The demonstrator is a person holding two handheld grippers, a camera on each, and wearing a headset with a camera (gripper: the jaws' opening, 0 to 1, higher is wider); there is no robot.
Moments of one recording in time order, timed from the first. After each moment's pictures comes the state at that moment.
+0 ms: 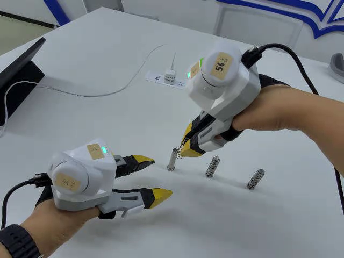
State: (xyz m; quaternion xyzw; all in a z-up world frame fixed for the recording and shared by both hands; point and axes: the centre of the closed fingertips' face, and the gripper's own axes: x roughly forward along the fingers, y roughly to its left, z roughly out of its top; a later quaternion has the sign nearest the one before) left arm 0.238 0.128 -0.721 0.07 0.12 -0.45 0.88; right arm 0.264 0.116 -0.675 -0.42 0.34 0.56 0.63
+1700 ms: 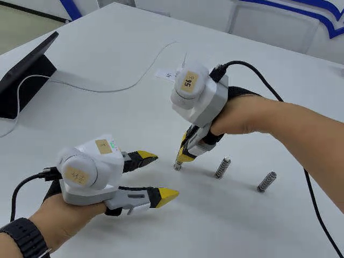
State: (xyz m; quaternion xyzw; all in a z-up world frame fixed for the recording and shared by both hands) left arm 0.242 0.136 -0.726 0.06 0.13 -0.44 0.89; right arm 0.283 0.130 -0.739 -0.43 0.41 0.54 0.60
